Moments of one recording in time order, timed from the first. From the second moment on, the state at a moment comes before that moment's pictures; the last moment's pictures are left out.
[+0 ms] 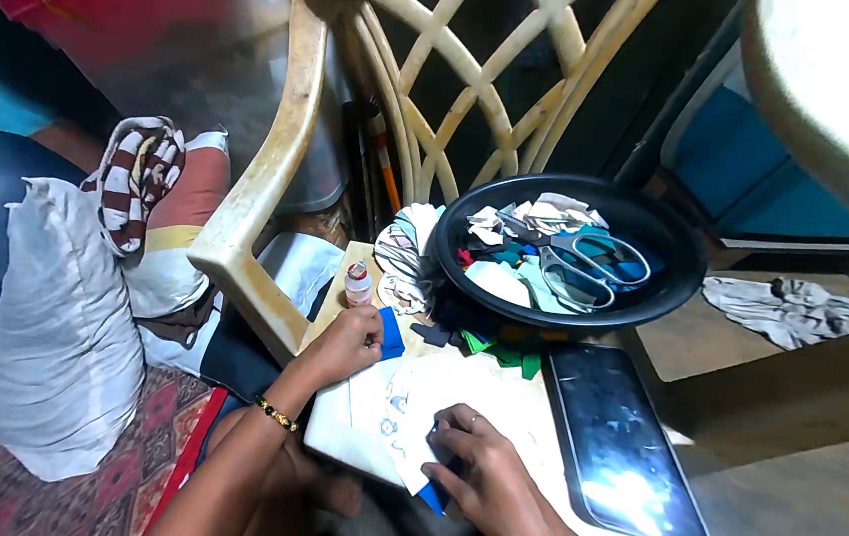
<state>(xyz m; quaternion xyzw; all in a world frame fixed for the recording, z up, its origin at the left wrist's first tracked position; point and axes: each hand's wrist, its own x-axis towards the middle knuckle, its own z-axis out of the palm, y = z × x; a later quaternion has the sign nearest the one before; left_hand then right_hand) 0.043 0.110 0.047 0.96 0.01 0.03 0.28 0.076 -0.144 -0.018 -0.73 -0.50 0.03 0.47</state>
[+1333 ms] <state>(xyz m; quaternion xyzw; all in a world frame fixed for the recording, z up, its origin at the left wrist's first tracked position) 0.042 0.115 0.040 0.96 -0.02 0.07 0.28 0.076 -0.144 -0.020 -0.73 -0.51 0.01 0.46</state>
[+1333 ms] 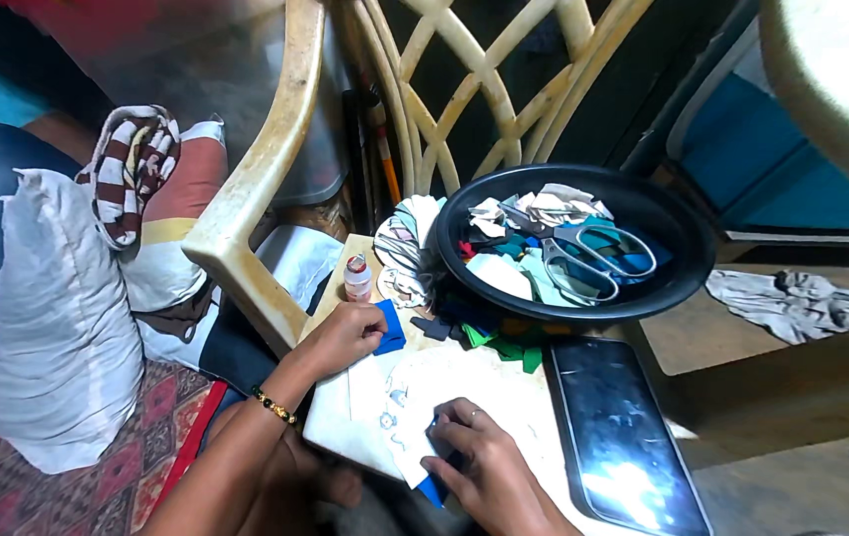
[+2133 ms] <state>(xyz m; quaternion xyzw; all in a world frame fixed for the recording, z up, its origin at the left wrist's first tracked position) 0.042 0.104 0.032 0.96 0.02 0.21 0.20 0.076 -0.144 -0.016 -0.73 -0.51 0.03 0.46</state>
